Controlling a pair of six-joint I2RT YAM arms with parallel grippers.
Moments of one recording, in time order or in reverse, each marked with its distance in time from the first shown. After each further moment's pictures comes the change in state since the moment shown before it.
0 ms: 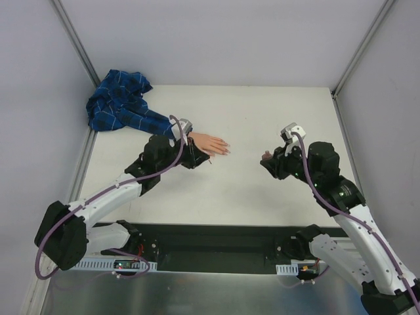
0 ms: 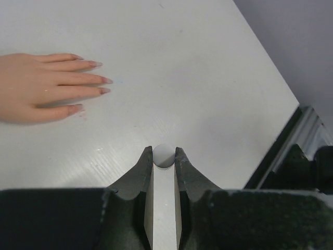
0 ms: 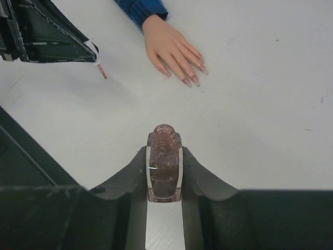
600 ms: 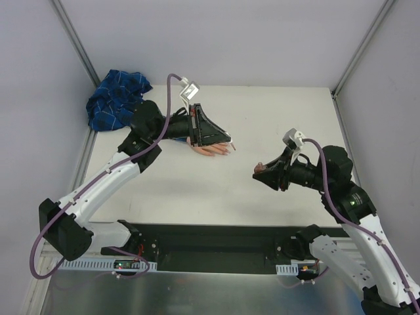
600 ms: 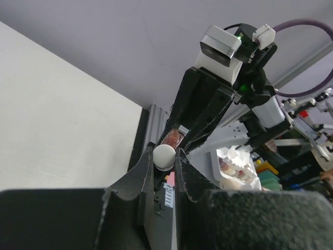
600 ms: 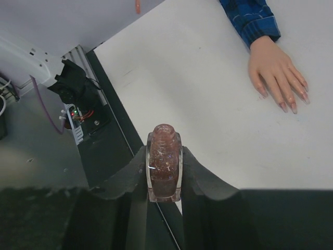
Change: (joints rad) left arm -0.005 0.028 0.476 0.002 0.581 -0.309; right arm -0.001 -0.067 0.053 -0.037 -0.392 0.088
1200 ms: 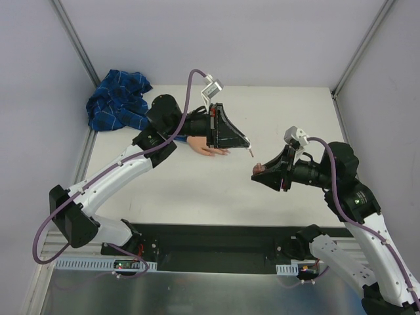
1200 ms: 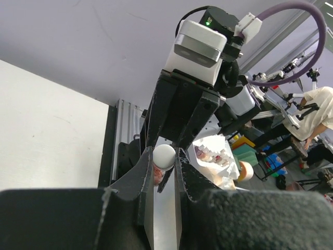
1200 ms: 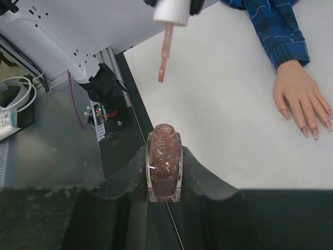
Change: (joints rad) left arm -0.143 0.135 0.190 -0.003 0.043 -0.045; right arm 0.010 0.023 0.076 0.008 -0.149 -0.003
